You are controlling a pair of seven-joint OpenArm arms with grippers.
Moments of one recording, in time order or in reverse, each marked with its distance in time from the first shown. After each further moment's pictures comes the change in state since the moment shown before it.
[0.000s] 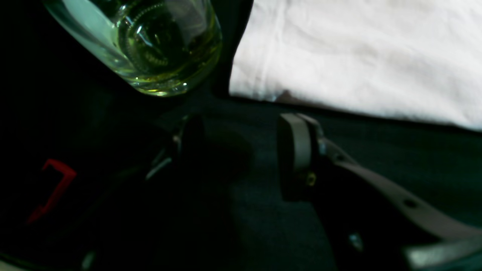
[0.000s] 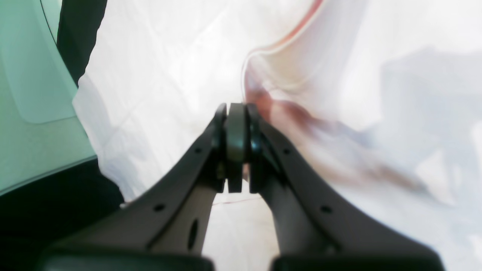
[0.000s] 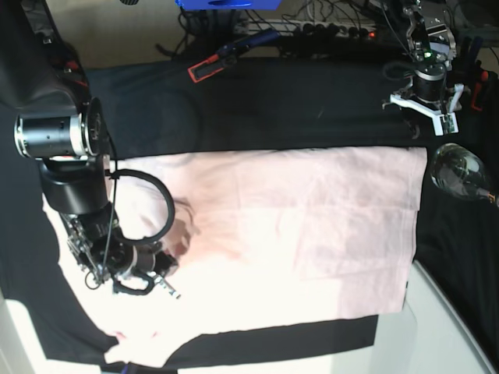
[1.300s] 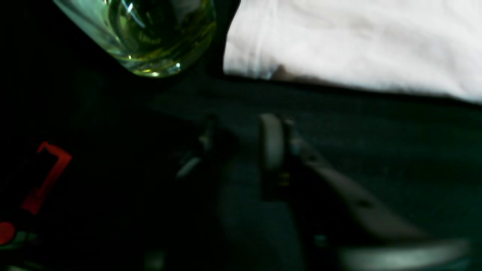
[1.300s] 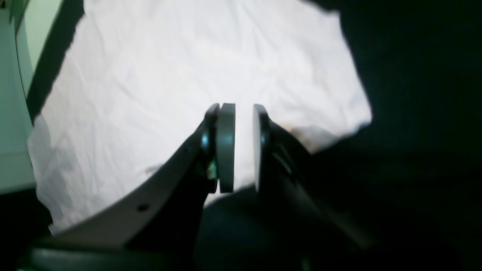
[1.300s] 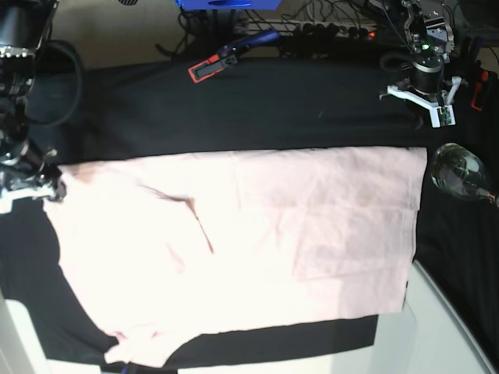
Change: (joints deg) left arm 2.1 0.2 0.5 0.2 -0.2 0.0 -0.2; right arm -44.3 11.2 21.9 57.5 0.1 -0.8 -9.4
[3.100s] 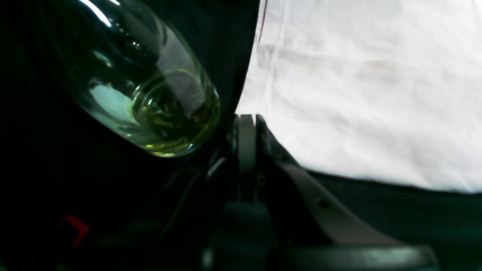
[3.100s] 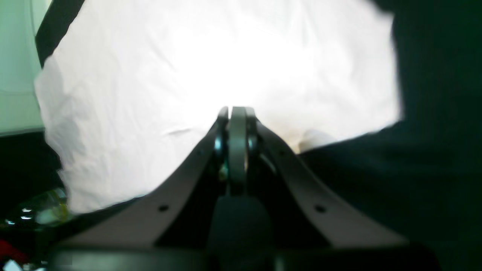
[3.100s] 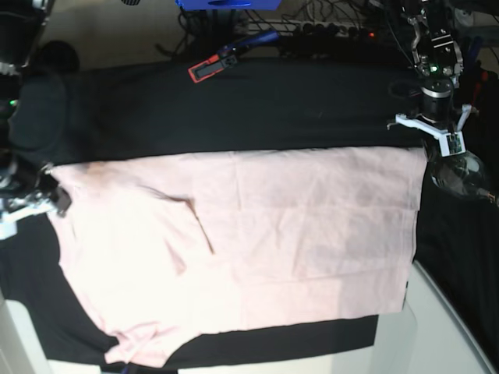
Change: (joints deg) left arm -4.7 -0.8 0.0 5.0 0.3 -0.5 0.8; right arm 5.0 1.3 -0.1 5.1 -0.5 -0.1 -18.0
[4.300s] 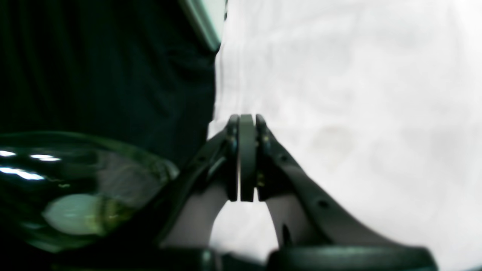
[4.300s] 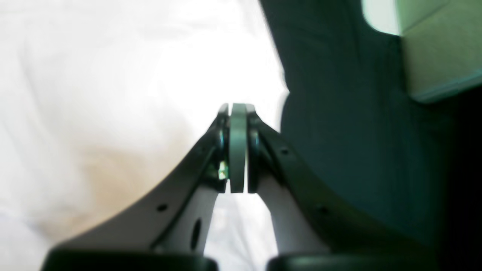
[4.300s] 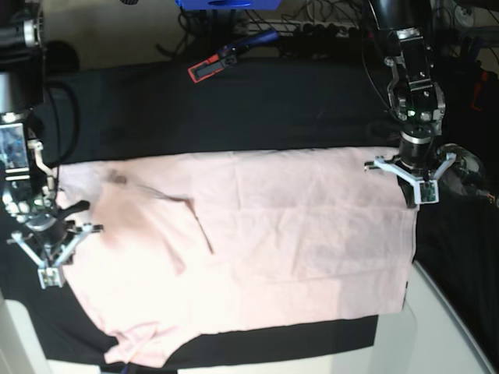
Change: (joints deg) left arm -11.7 4.1 2.8 -2.7 11.1 0.1 -0.4; right arm 12.0 4.4 -25.6 -19.4 -40.5 5.2 40.4
